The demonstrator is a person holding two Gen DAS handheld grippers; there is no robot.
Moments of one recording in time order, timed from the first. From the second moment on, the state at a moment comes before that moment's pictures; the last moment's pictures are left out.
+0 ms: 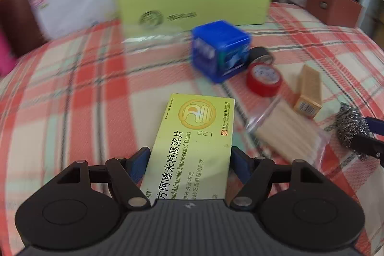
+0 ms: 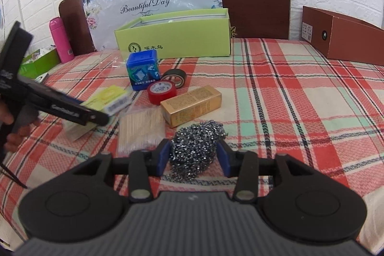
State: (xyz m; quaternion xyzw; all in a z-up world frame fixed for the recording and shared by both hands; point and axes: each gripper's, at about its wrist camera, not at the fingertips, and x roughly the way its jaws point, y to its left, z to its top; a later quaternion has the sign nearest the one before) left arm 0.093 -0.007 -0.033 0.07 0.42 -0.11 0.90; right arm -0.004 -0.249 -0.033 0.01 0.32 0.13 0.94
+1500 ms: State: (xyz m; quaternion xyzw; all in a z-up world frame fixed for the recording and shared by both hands) left arm 0.191 -0.041 0.123 -0.01 0.20 -0.15 0.97; right arm 0.163 -0.214 0.063 -0.06 0.15 0.20 0.97
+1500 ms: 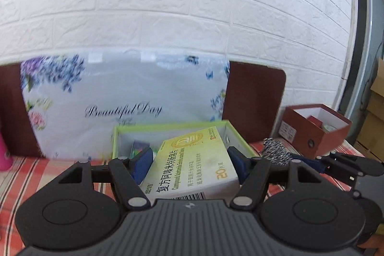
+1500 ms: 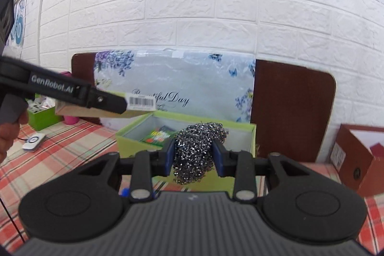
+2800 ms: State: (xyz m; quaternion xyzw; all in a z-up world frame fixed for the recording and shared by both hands) left arm 0.178 -0.040 0.093 -0.03 0.27 -0.08 0.96; right arm 0.165 -0.232 0.052 -0.05 0.16 0.16 0.97
